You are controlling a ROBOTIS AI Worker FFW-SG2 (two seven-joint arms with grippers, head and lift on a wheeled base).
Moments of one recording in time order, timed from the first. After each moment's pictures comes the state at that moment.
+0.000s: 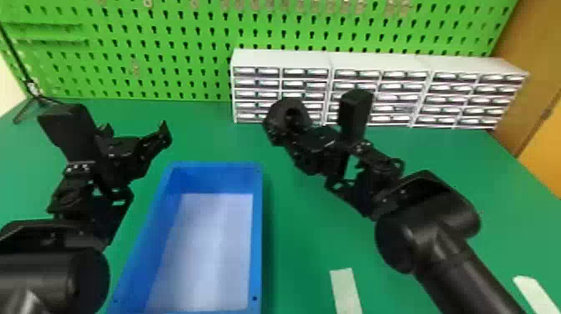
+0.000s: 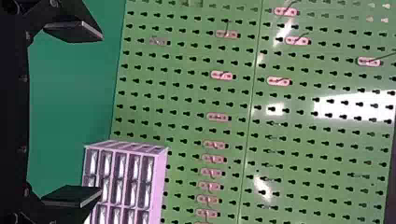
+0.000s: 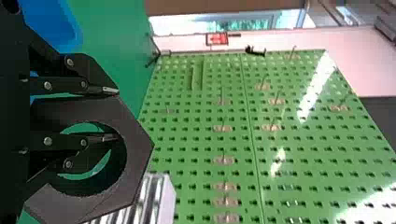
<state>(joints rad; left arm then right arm) -0.03 0.09 0.06 -1.88 0.20 0.31 0.00 -0.36 -0.24 0.45 -1.62 -0.42 0.26 0.24</state>
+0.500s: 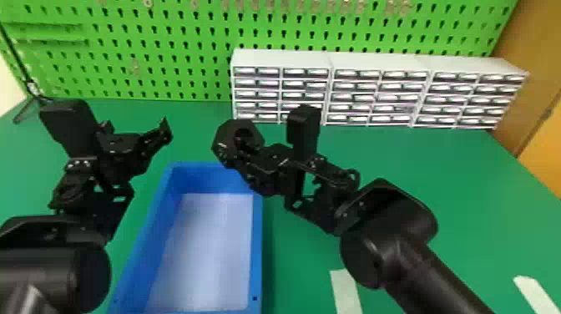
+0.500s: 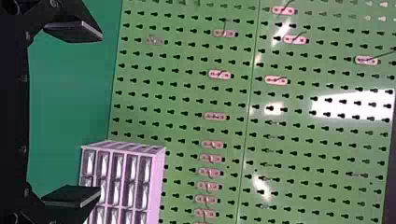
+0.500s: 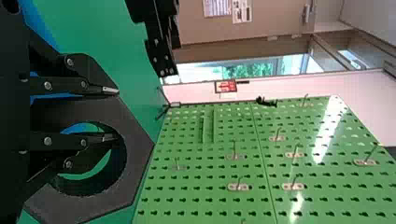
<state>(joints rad) -0.05 0.09 0.06 -1.87 0.19 0.31 0.00 -0.40 -0.22 0.63 -1.61 -0.48 0.26 0.24</state>
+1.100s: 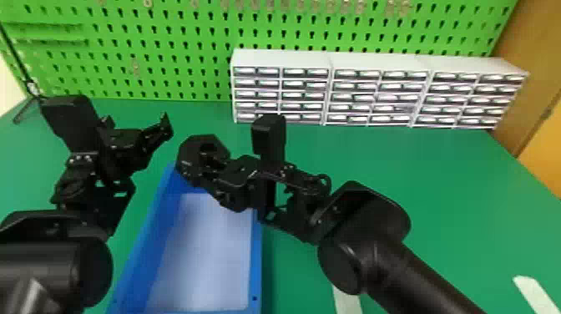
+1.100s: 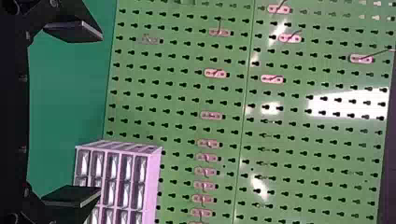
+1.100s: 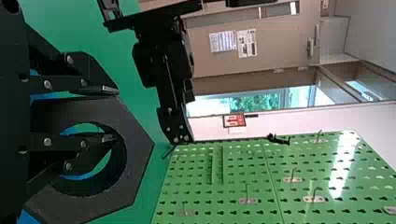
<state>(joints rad) -0.07 0.09 0.05 -1.87 0.19 0.31 0.00 -0.47 -0.22 0.78 -1.58 -0.57 0.26 0.25</state>
